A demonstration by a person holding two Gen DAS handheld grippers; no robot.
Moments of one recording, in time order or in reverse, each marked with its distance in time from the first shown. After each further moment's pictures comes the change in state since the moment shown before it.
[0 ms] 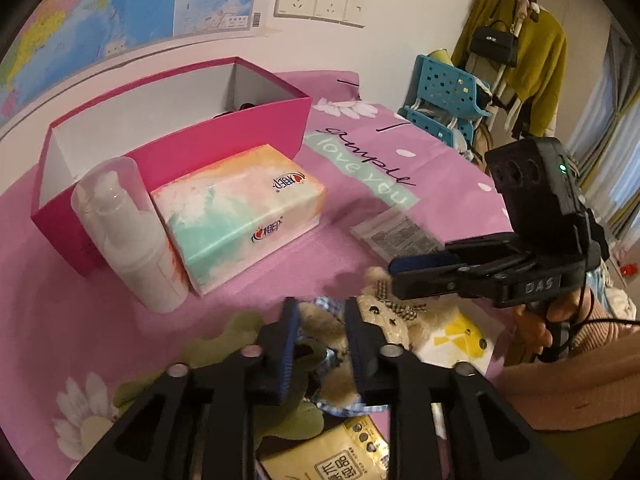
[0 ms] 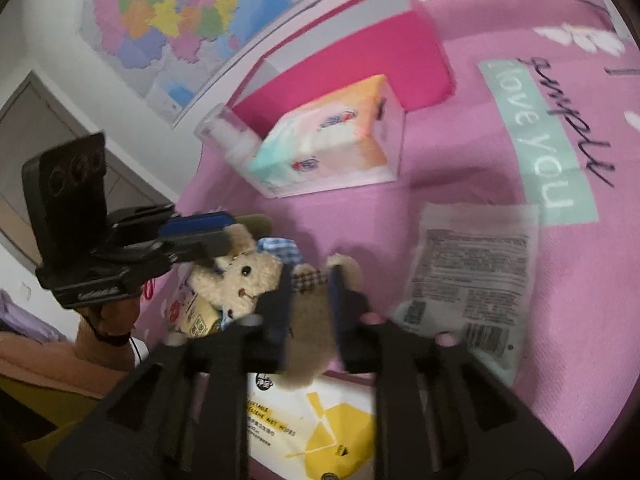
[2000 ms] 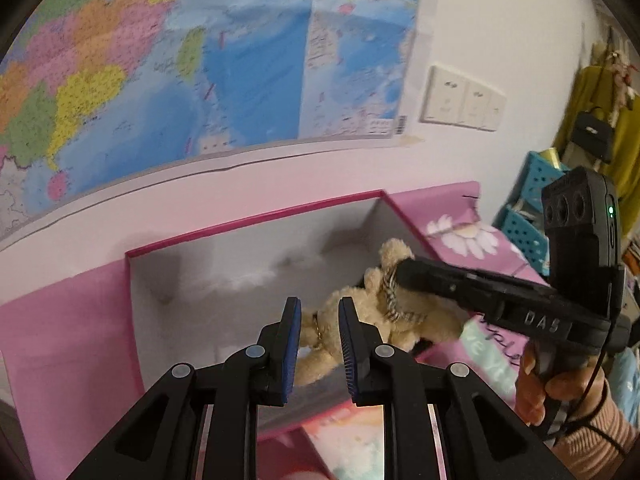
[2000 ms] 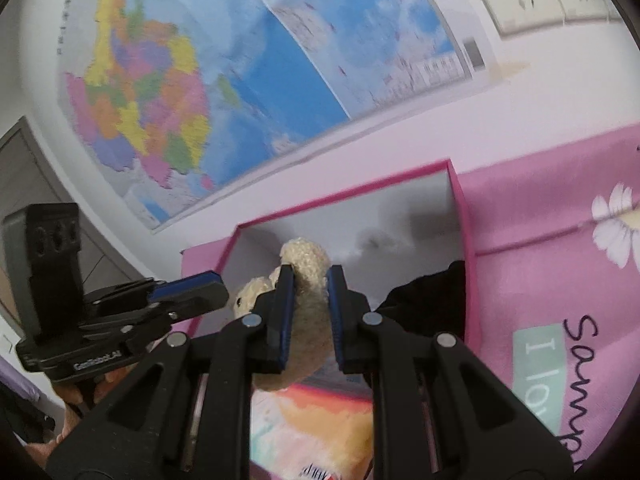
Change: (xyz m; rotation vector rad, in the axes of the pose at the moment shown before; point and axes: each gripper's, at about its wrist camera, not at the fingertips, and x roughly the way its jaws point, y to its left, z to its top) left arm 0.002 0.116 0.160 -0.188 -0.160 0.270; right arm 0.051 0.003 0.210 -0.036 -0.236 -0.047
